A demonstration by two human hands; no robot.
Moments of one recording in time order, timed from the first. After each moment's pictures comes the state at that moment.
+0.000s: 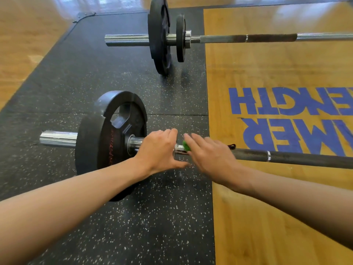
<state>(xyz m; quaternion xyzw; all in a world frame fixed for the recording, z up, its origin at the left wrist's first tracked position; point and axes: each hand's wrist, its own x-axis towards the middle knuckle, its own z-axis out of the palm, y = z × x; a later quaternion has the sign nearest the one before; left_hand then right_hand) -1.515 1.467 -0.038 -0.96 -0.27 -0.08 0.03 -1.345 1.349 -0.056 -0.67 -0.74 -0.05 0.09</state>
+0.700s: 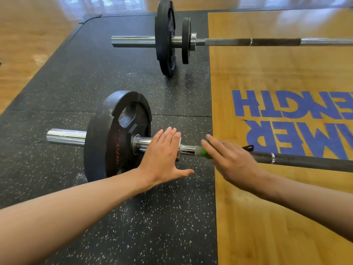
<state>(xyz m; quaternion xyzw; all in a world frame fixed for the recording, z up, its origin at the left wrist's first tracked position) -1.534 1.444 -0.041 -0.95 -0.31 -0.02 0.00 -1.304 1.319 -0.067 -0.61 -0.78 -0.07 0.07</state>
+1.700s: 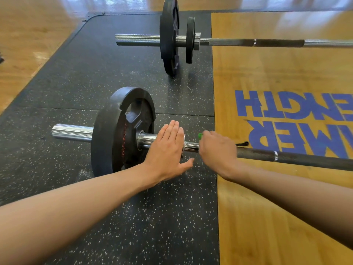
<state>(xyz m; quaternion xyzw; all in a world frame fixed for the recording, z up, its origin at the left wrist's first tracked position) -1.531 1.442 -0.035 -0.95 -0.31 0.00 0.03 -1.372 1.373 -0.036 -0.82 -0.58 0.03 0.04</state>
